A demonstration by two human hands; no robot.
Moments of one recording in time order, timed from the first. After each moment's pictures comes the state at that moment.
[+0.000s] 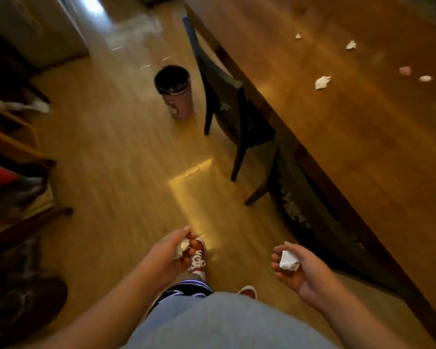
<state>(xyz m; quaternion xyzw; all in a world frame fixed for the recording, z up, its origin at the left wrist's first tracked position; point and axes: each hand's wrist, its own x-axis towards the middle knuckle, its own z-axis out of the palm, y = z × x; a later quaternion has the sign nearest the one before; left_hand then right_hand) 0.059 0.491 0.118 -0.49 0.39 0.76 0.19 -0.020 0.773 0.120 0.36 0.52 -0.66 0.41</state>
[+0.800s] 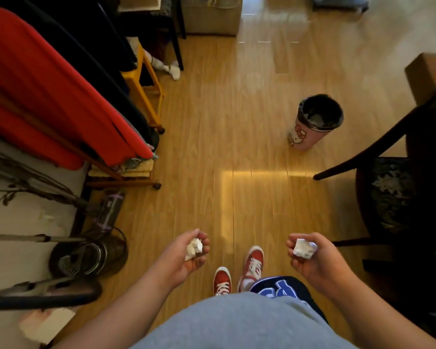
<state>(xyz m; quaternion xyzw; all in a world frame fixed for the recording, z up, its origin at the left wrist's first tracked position) 0.124 0.077 0.084 -0.58 0.22 0.79 -0.03 -0.106 0.261 0.116 0.21 0.60 -0.55 0.54</state>
